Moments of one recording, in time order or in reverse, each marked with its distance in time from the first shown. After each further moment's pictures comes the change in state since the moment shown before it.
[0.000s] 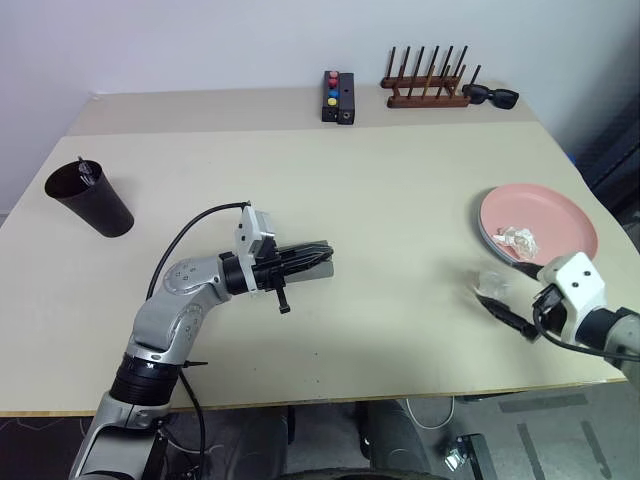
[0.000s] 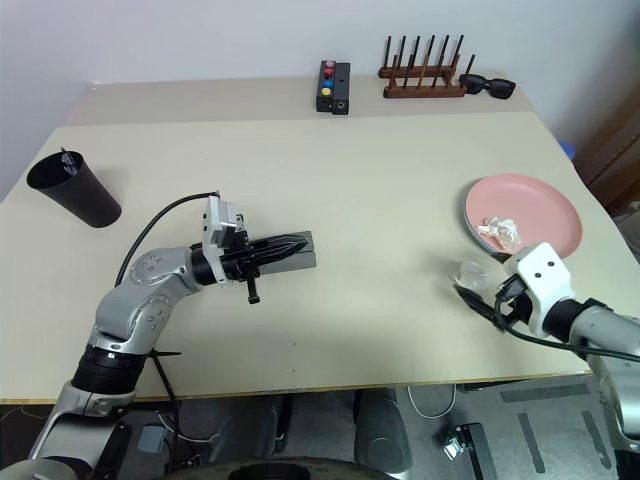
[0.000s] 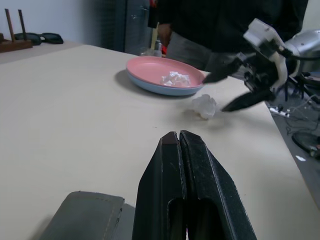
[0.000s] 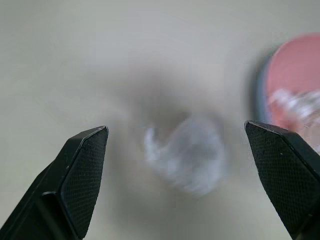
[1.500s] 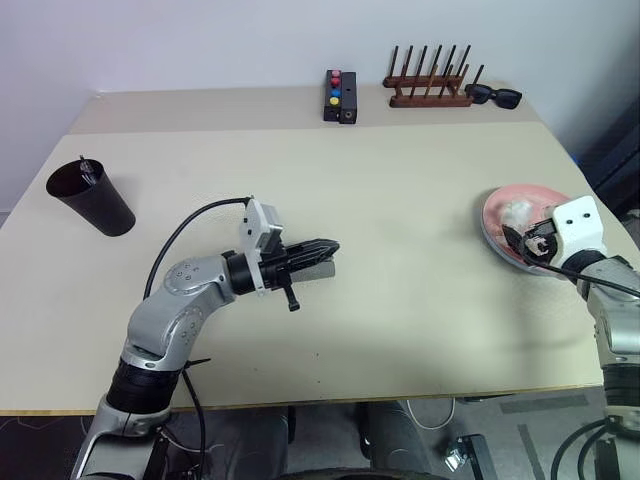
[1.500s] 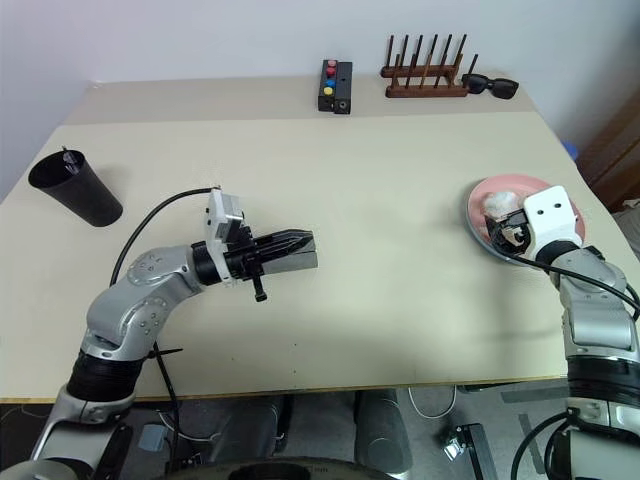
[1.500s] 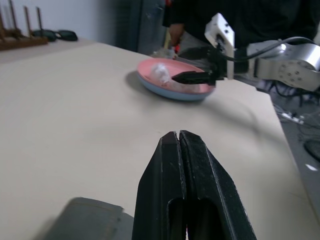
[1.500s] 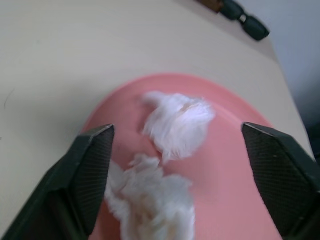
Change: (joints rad) left arm 0.027 -0.002 0.043 -0.157 -0.033 0.137 0.155; right arm -0.500 0.063 0.088 0.530 -0.181 -0.243 -0.284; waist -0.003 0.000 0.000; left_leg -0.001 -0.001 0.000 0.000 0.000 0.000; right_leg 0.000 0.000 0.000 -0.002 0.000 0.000
